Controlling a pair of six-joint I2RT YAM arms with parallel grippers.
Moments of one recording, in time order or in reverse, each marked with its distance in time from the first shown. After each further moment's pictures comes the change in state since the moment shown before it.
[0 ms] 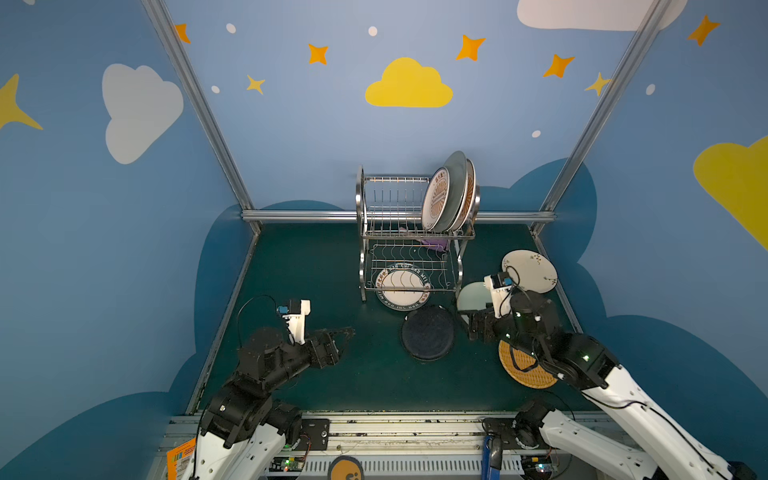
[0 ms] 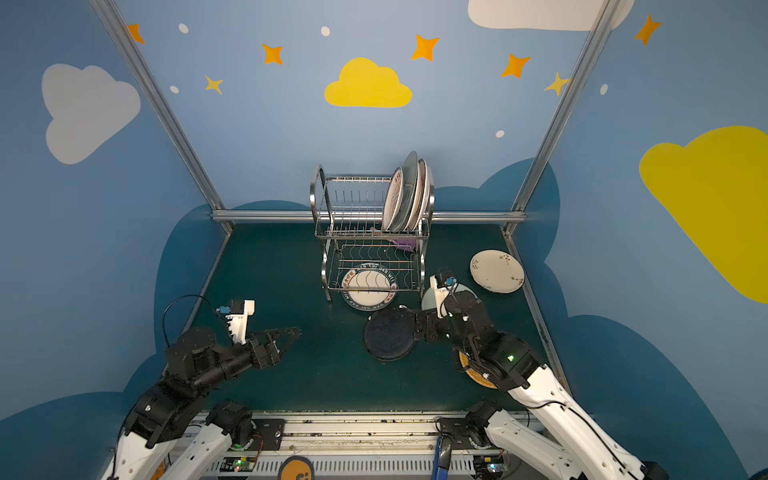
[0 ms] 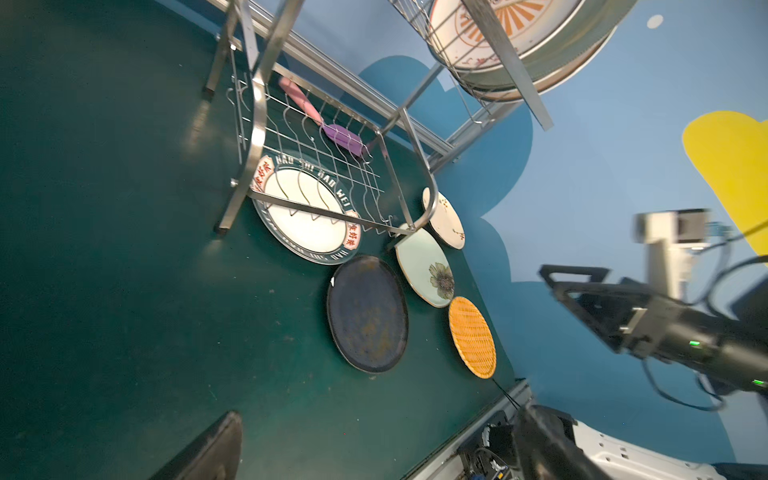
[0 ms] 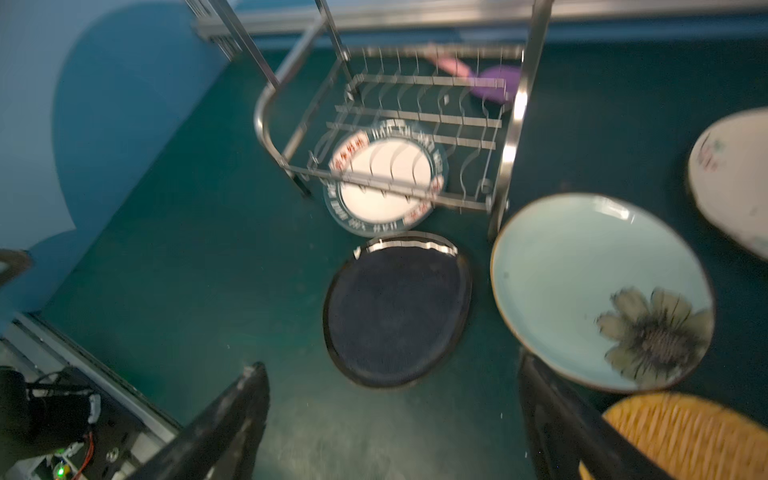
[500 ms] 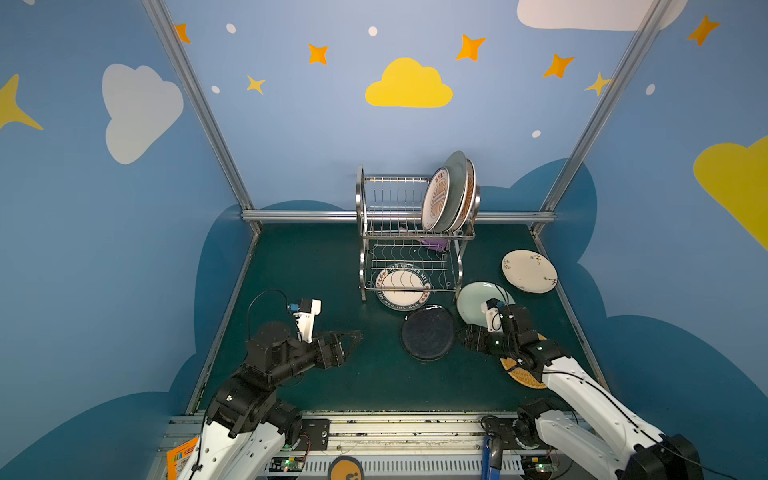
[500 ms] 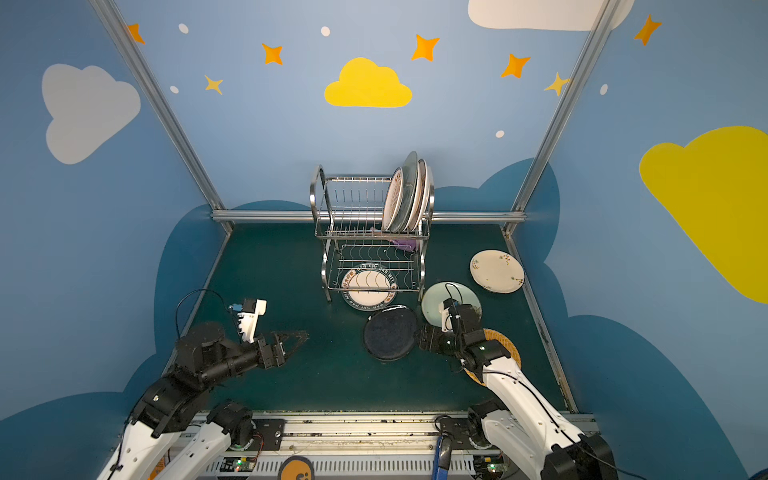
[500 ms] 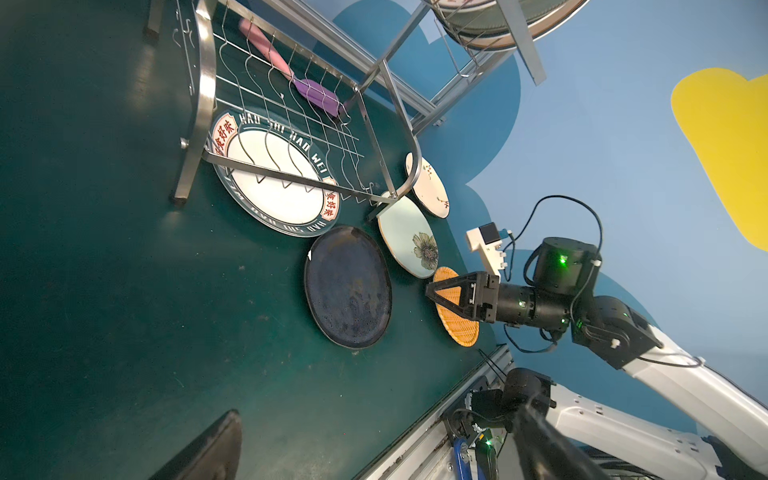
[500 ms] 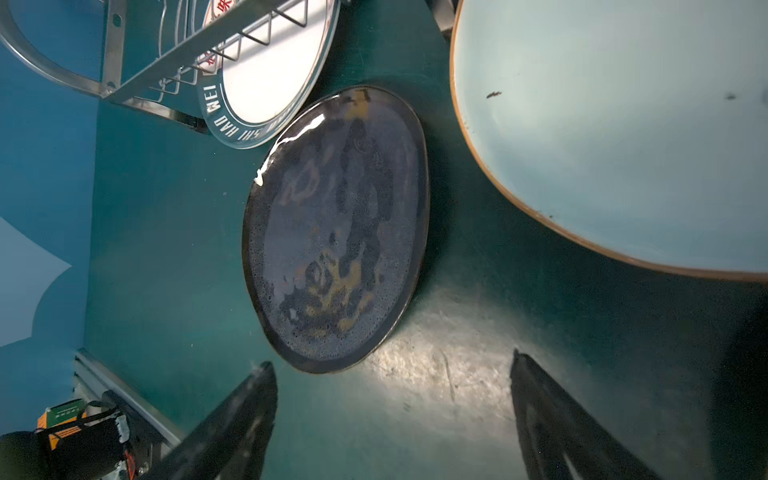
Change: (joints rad) left arm -0.021 0.055 -0.006 0.015 0.074 0.000; right arm -0.340 0.158 -0.410 0.360 -0.398 0.126
